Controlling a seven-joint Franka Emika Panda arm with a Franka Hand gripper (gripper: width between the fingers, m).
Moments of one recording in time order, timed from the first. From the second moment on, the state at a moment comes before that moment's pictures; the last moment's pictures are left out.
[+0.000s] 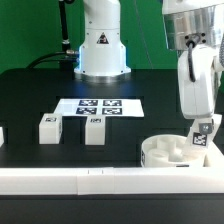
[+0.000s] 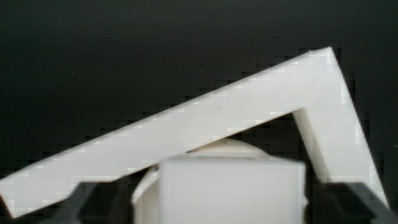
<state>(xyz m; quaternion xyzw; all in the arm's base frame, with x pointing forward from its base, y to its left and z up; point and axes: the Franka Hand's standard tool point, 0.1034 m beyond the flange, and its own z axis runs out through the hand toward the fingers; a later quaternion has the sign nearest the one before) 0.623 0.130 0.078 -0.56 0.82 0.06 0.09</state>
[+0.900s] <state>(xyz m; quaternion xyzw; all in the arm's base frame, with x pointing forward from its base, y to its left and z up) 0.620 0.100 0.121 -0.64 0.76 0.04 0.10</state>
